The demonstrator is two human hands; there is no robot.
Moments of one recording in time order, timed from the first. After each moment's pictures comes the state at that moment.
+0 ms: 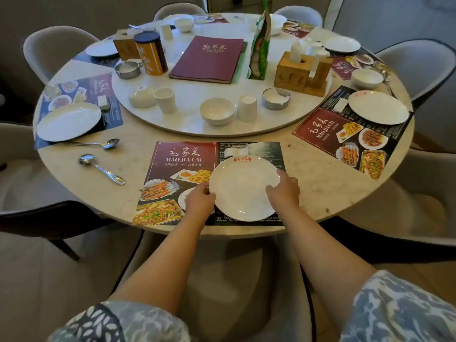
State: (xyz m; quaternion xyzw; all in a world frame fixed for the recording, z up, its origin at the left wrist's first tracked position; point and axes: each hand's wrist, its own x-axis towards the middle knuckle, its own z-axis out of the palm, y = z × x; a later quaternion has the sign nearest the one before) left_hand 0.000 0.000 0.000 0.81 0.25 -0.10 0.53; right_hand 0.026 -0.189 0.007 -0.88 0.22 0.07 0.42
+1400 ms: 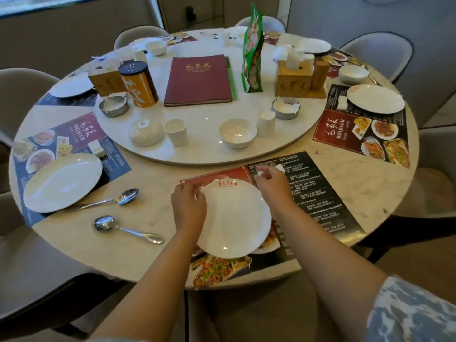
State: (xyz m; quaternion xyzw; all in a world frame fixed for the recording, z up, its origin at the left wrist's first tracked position) left_hand 0.102 0.161 0.009 0.89 0.08 0.04 0.44; right_hand 0.096 -0.026 0.026 -0.77 0.27 -0.04 0.57
